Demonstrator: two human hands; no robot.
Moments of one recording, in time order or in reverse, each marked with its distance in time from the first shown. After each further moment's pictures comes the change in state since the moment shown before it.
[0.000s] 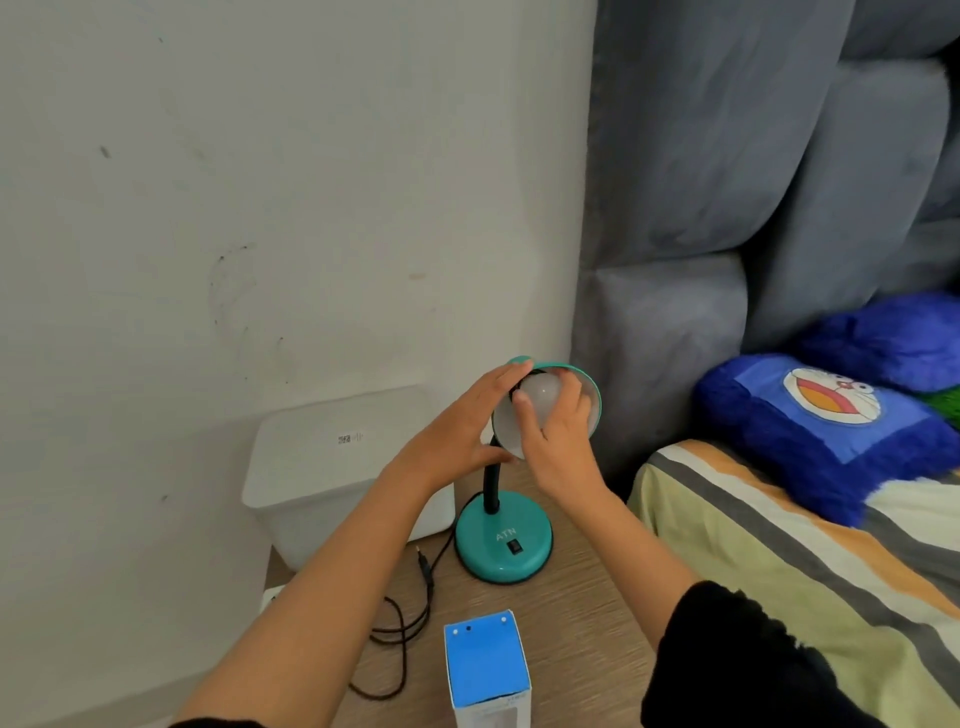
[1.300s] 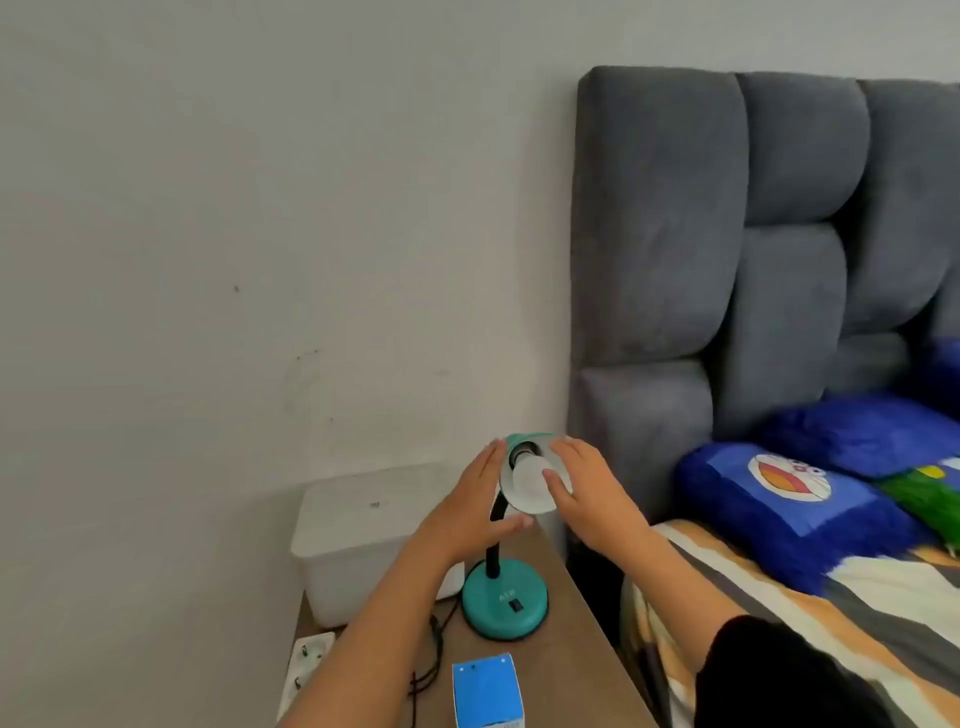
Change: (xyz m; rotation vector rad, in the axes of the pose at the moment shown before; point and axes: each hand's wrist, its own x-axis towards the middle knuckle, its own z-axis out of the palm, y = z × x) left_hand -0.047 0.082 -0.011 0.126 0.005 -0.254; right_hand -0.030 -0.050 -0.088 -0.440 -0.264 -0.234
